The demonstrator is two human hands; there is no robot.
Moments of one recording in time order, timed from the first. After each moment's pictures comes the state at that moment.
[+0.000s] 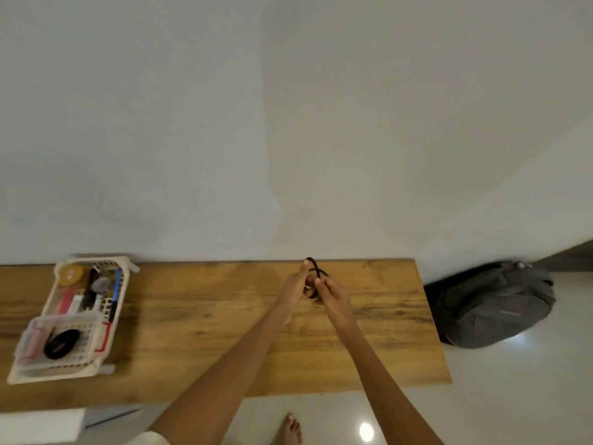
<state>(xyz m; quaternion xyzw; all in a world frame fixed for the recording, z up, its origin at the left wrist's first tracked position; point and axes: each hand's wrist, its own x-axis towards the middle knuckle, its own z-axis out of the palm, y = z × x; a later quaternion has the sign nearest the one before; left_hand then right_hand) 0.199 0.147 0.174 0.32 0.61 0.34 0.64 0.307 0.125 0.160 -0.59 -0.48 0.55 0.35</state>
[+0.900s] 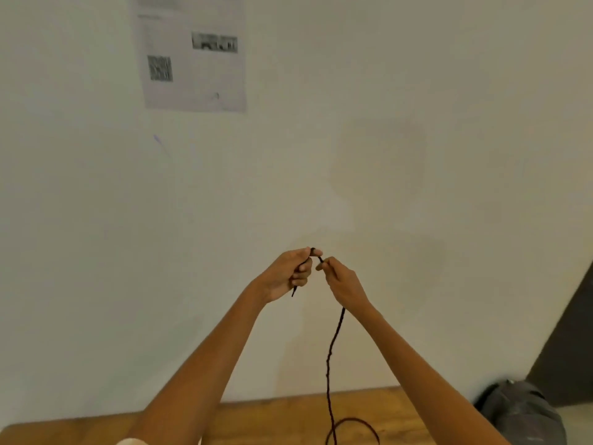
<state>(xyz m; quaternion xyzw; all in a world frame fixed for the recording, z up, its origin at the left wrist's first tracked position) -0.003 0.059 0.595 0.56 0.30 0.44 0.64 0.159 0.054 0.567 -0.53 -0.72 0.21 0.40</state>
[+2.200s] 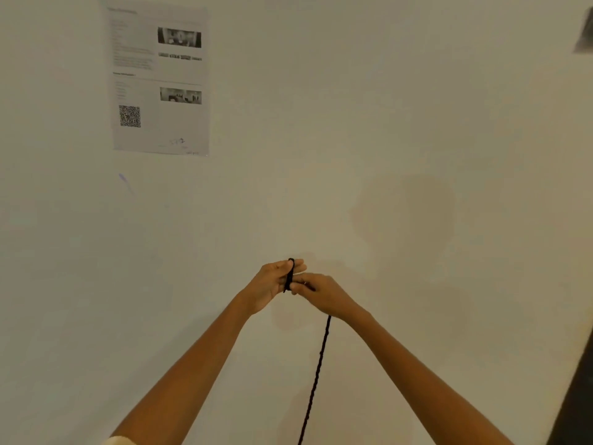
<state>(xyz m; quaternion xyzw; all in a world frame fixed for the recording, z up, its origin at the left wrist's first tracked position) 0.076 0.115 0.631 0.57 0.33 0.52 0.54 0.239 0.101 0.643 -0.44 -0.85 0.16 0.25</state>
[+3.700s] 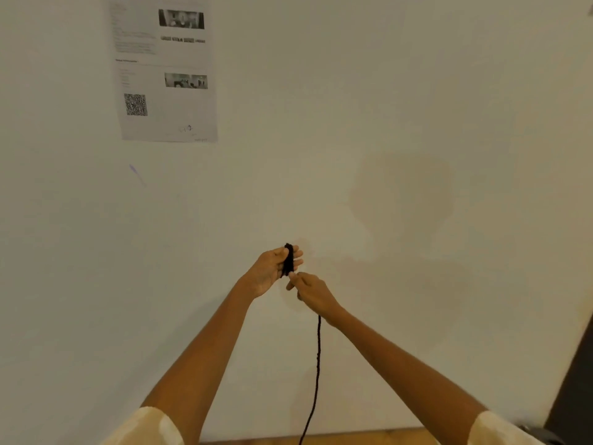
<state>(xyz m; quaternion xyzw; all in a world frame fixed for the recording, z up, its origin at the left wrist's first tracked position) 0.038 0.125 0.617 0.53 0.34 0.52 0.57 0.183 0.089 0.596 -0.49 -0.75 0.29 0.33</state>
